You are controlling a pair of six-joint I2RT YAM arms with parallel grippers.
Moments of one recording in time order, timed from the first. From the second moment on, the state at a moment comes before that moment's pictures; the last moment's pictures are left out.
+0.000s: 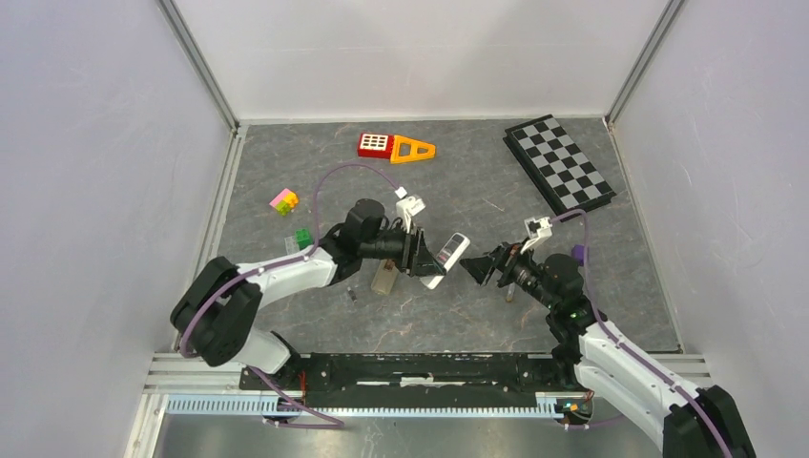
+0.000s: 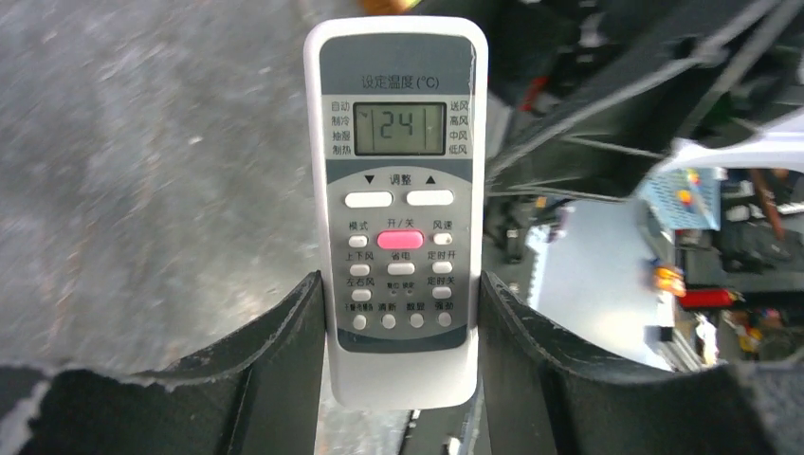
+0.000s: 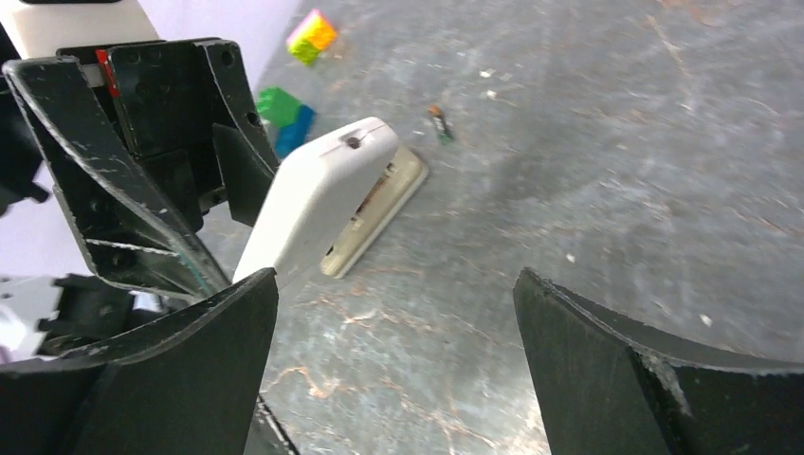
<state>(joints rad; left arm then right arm) -0.71 1.48 0.73 0.26 0.67 -0.45 0.47 0.71 0.16 0.37 -0.25 0.63</state>
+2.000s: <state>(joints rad) -0.64 1.14 0.68 0.29 0.61 -0.61 0.62 0.89 0.39 0.56 -0.41 0.57</state>
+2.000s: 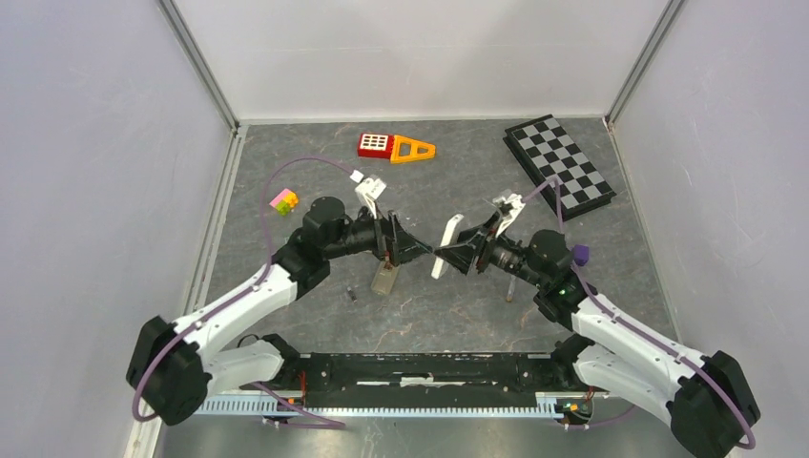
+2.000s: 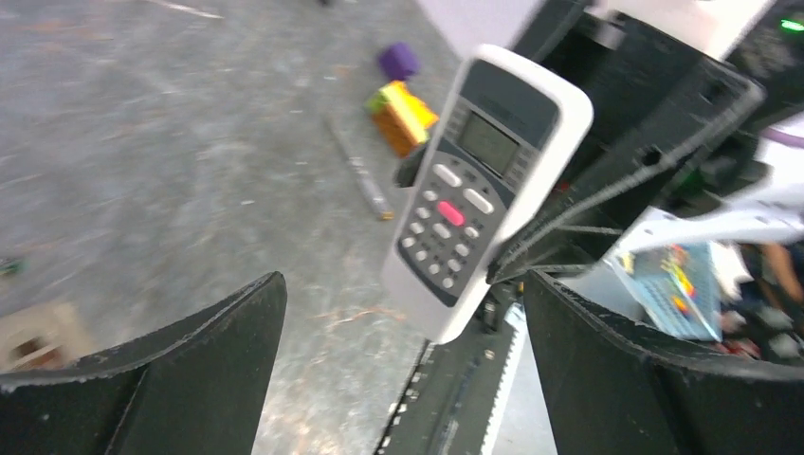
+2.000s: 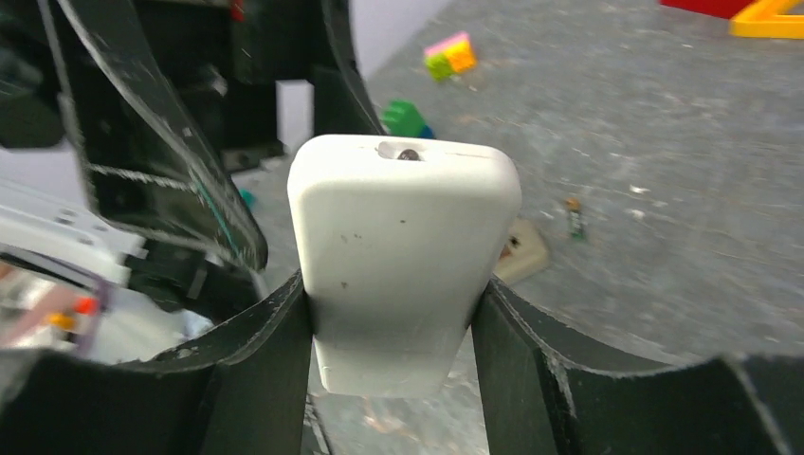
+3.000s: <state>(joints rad) -0.83 1.39 1.03 -0.27 0.34 -0.42 0.82 0.97 0.54 0.02 -0.15 0.08</state>
